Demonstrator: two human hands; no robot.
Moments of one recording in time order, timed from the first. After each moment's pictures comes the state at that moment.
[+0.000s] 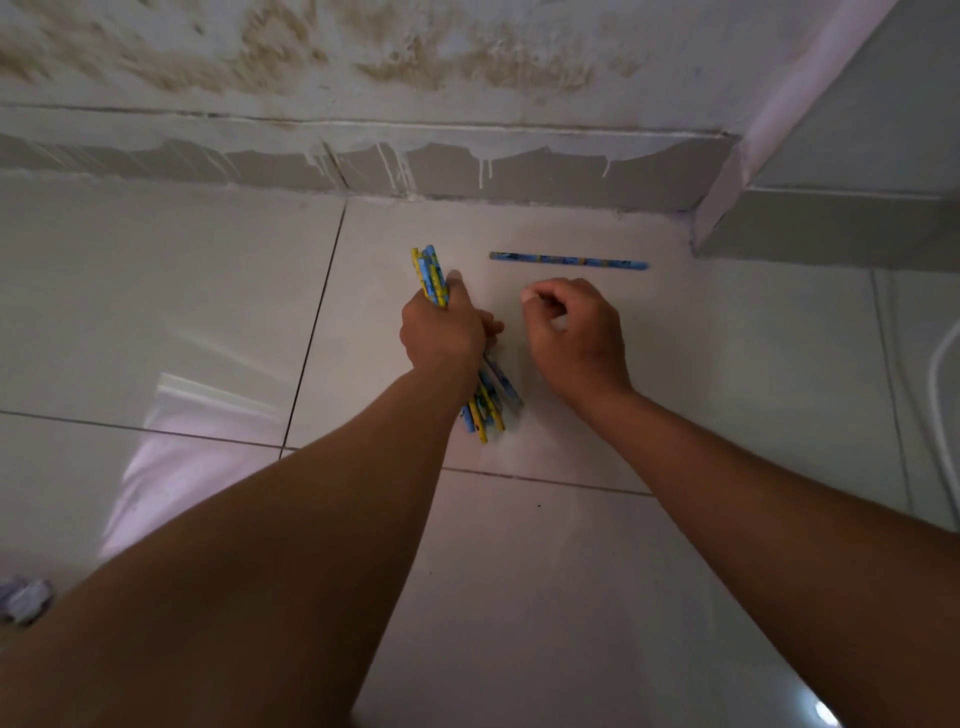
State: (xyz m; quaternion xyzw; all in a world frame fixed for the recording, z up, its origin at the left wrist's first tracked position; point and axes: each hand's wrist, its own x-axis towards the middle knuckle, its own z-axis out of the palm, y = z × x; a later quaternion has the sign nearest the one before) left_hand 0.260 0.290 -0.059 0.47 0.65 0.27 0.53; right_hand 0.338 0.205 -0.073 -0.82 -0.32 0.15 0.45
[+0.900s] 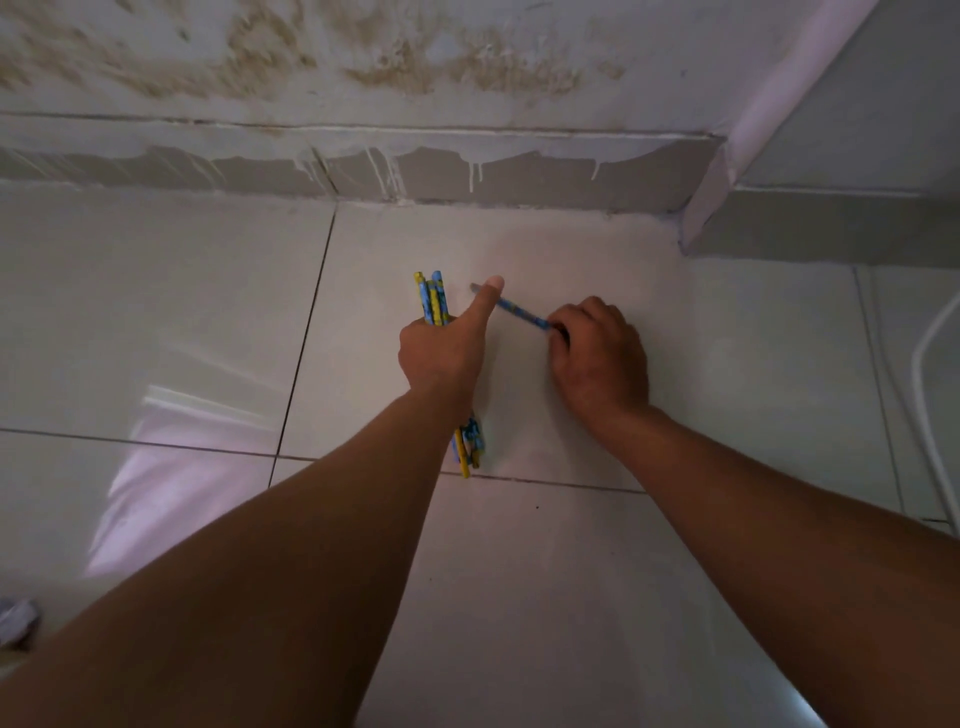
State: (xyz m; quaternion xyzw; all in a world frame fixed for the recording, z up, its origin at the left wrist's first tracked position) left_hand 0.249 0.282 -0.063 0.47 0.67 0.19 0.54; right_hand 0.352 0.182 -0.100 -0.88 -0.41 0.02 0.22
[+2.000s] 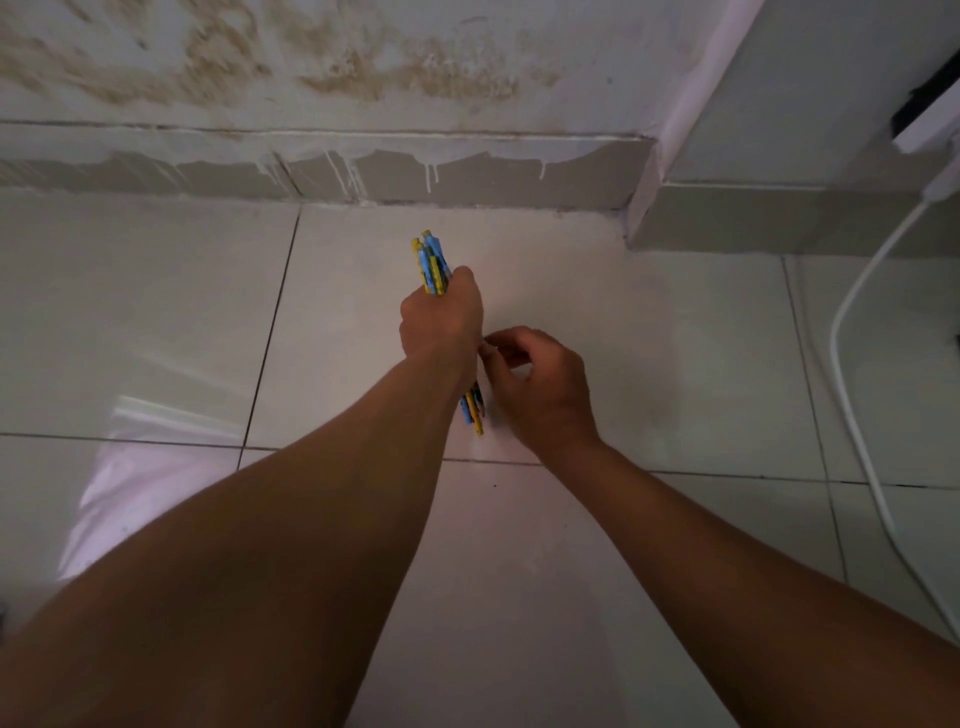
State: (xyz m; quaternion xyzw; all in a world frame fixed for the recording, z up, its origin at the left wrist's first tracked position) left_hand 0.287 0.258 -0.040 0.47 0.67 0.21 0.54; right_hand 0.308 0.147 -0.063 -0.81 -0.32 0.18 0.46
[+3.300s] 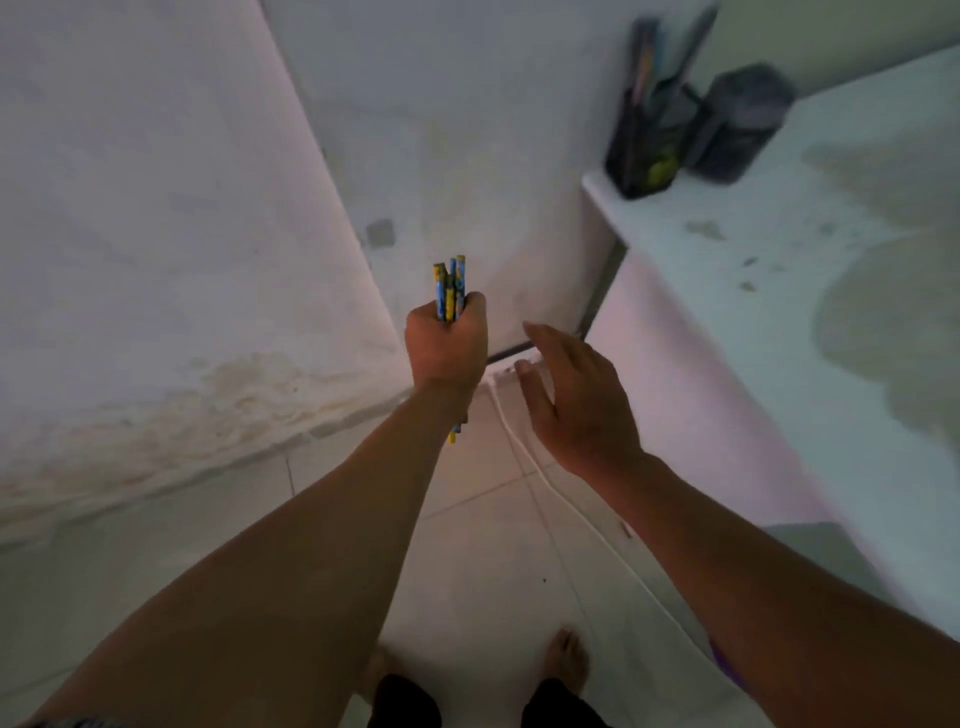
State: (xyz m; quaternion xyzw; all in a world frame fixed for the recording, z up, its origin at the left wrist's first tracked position) left_hand 0.384 0.048 0.640 0.66 0.35 0.19 0.64; right_hand 0.389 -0.099 0.614 -0.91 -0.29 -0.03 0.31
